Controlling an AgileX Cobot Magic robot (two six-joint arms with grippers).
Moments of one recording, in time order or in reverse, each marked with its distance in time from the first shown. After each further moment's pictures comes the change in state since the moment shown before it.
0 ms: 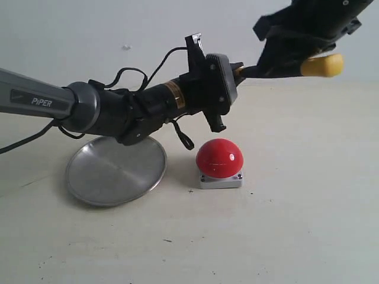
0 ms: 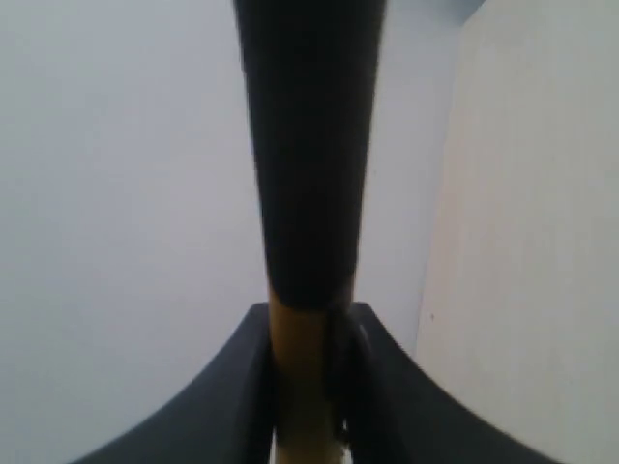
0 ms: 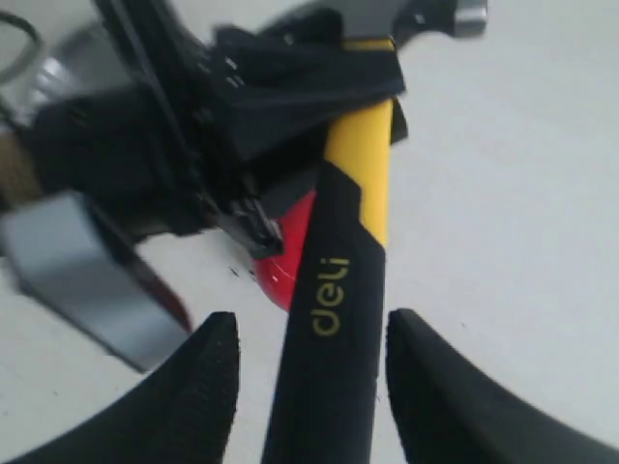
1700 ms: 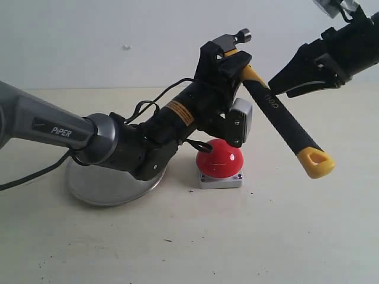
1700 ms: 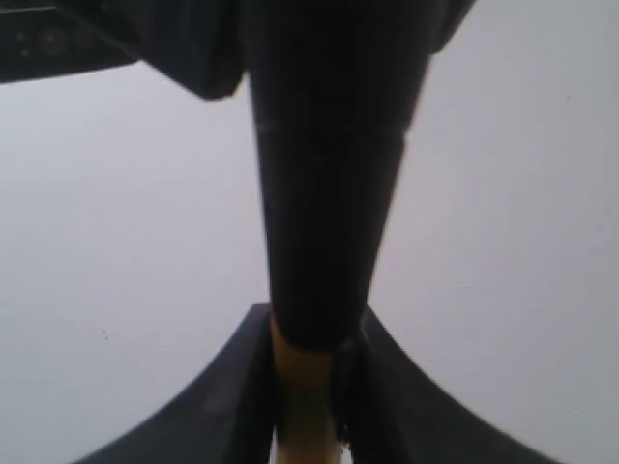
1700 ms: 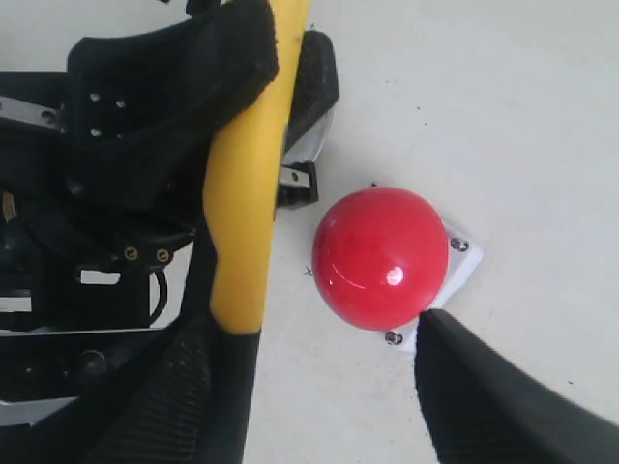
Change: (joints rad) left arm -0.102 0.021 0.115 -0.310 -0.387 0.842; right arm -0.323 0.137 0.198 0.581 0.092 -0.665
